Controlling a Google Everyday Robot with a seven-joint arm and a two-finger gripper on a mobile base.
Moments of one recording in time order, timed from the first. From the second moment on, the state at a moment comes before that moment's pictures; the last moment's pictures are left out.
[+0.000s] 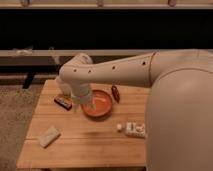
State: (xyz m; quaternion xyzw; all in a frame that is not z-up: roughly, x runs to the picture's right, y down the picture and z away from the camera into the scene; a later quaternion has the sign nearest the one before) arm -0.104 0.103 0.704 -0.26 0.23 0.64 0.68
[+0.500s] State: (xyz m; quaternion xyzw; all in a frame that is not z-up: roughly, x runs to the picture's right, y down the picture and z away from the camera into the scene) arm -0.091 0.085 0.738 -0.26 0.23 0.66 0.67
